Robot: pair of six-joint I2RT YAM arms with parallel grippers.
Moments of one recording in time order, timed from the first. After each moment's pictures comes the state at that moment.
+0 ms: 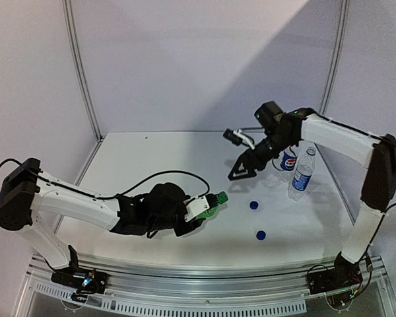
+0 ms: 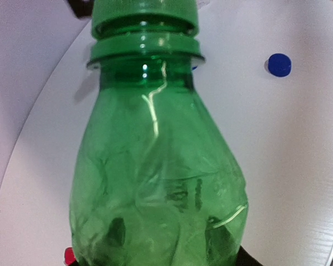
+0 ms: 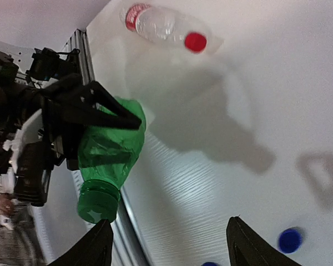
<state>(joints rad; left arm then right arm) -1.16 1.60 0.80 0.17 -0.29 0.28 0.59 1.78 1.59 -0.92 -0.70 -0.23</state>
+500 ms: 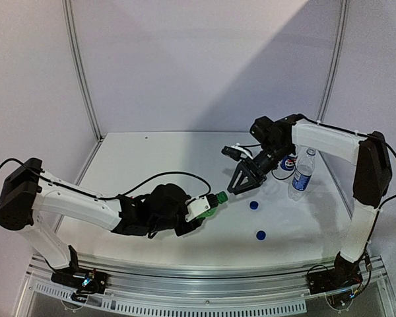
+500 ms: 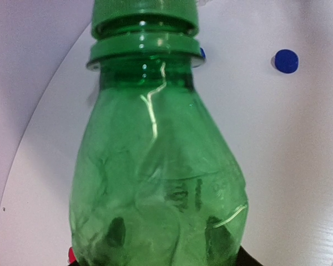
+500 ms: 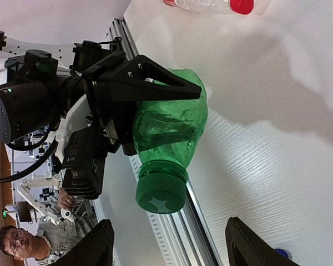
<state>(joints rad) -1.16 1.61 0.80 0.17 -0.32 0.29 0.60 1.87 1.58 -1.10 -0.95 -0.11</state>
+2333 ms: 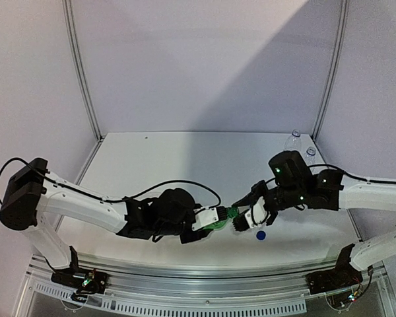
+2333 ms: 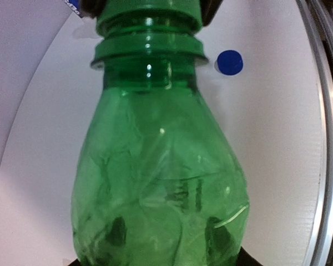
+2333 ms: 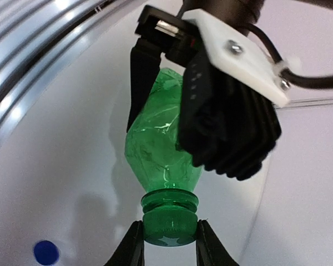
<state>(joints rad) -1.20 1.65 0.85 0.13 -0.21 0.34 0.91 1.27 0.86 -0.32 -0.27 -1.28</state>
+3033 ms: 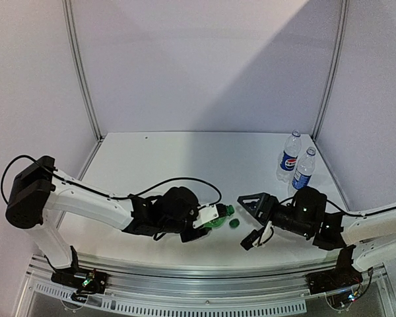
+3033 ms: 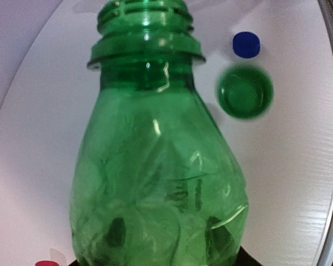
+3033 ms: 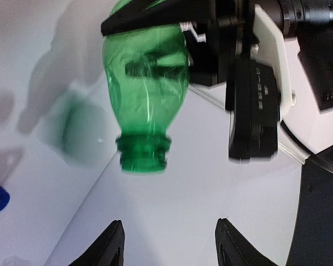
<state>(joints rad) -1.17 1.71 0.88 0.08 -0.19 0.28 1.03 1.16 0.34 0.62 0.10 -1.99</state>
